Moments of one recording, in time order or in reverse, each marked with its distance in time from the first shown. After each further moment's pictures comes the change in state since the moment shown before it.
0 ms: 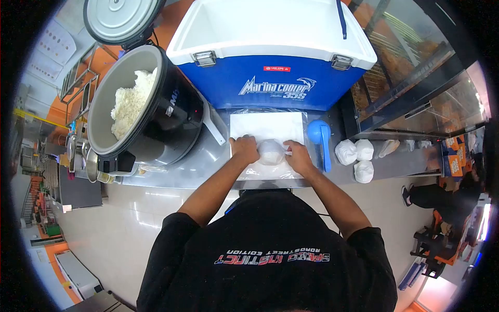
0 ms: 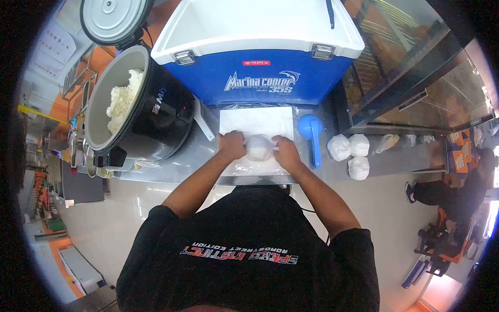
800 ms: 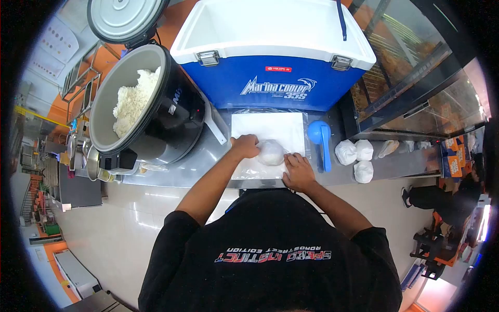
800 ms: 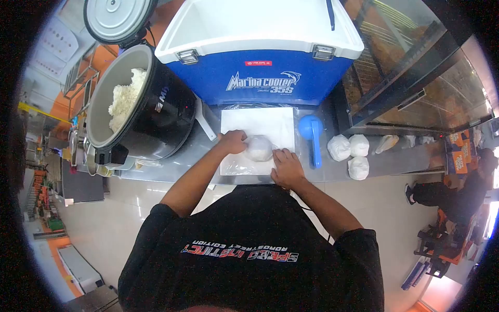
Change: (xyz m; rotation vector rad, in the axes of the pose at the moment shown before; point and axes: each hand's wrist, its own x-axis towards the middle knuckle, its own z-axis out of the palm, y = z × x) left_hand 0.013 -0.017 -0.006 -0.235 -0.079 0.086; right_hand -0.057 -0.022 -0.009 -0.614 -0.237 -0.231
